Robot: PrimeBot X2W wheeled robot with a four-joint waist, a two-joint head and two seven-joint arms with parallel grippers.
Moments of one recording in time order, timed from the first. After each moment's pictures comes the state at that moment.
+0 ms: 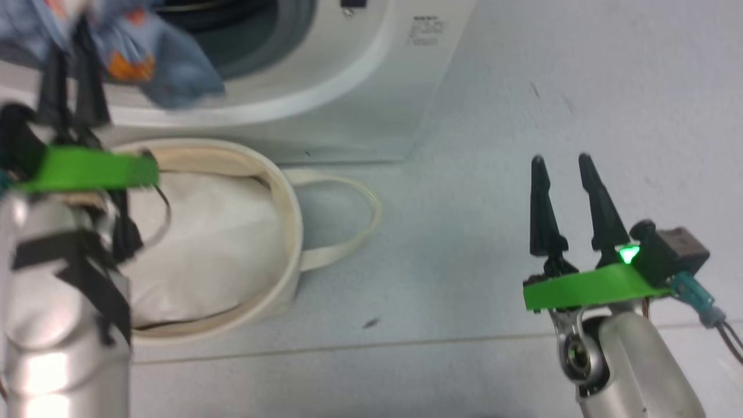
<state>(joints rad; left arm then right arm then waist) -0.69 0.09 0.13 0.30 -0.05 0.01 -0.26 -0.26 -0.05 0.18 0.08 0.31 0.13 -0.25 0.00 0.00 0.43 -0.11</state>
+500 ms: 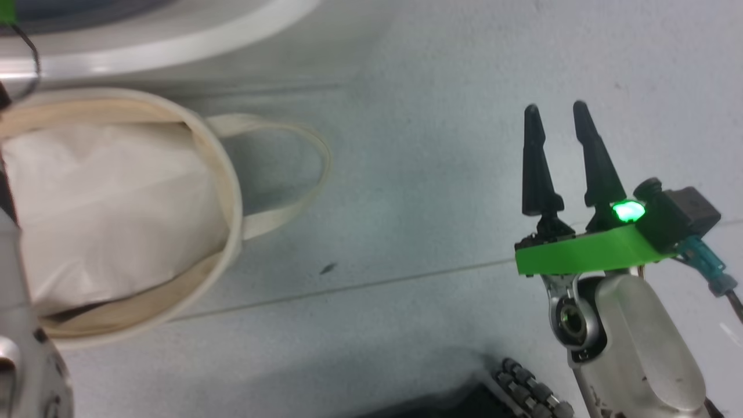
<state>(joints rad) -1.10 0.24 0.18 0.47 -0.02 -0.02 -0.26 -0.38 -0.05 0.22 0.05 0.36 0.13 -0.25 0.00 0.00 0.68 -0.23</state>
